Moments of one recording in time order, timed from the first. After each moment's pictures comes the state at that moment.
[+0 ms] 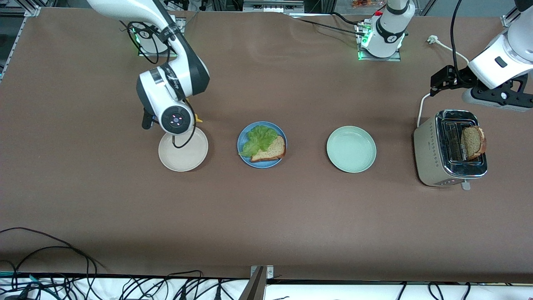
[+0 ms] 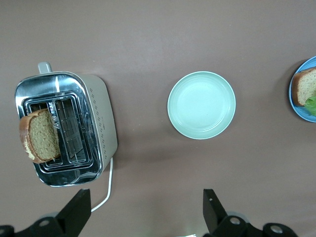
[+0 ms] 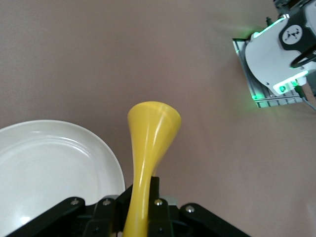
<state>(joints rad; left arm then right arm) 0.01 -0.03 -0.10 -1.64 -0.01 1.52 0.08 0.47 0.44 0.00 -1.74 -0.10 1.61 2.27</state>
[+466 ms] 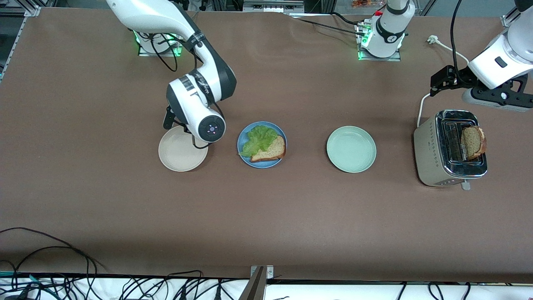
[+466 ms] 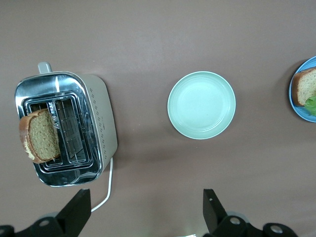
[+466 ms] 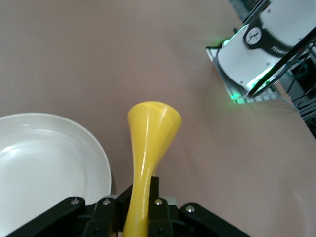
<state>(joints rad) 0.01 -0.03 -0.10 -1.64 -0.01 1.52 0.08 0.59 0.60 -0.02 -1.49 -0.10 1.39 2.40</state>
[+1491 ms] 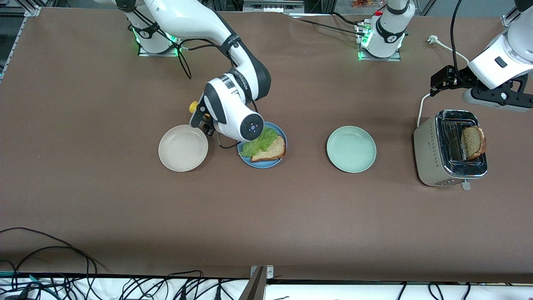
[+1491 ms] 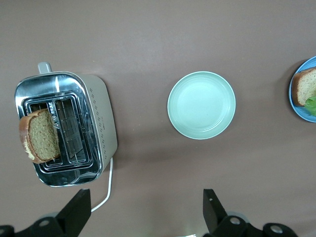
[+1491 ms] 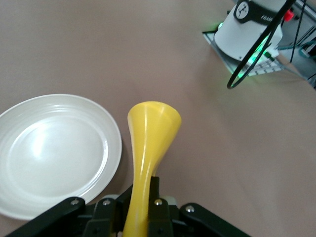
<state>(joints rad) 0.01 -0.03 -0.10 -1.64 -0.01 1.52 0.08 0.83 0.82 -0.25 -1.13 0.00 1.25 2.52</state>
